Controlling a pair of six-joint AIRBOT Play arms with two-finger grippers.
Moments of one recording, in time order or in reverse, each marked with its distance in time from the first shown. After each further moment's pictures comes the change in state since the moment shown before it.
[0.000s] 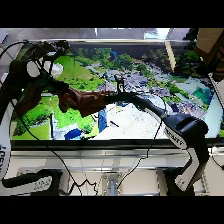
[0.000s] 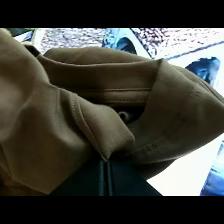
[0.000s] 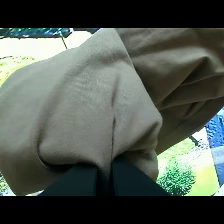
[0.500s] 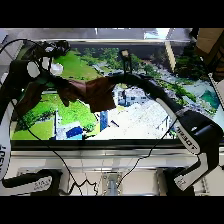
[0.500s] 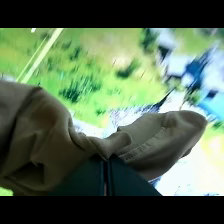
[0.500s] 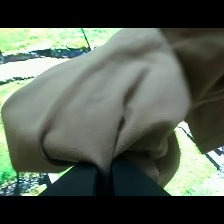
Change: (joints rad) left arm 0.001 0.000 0.000 0.049 0.126 0.001; right arm -0.106 0.134 0.198 -0.242 -0.054 0.024
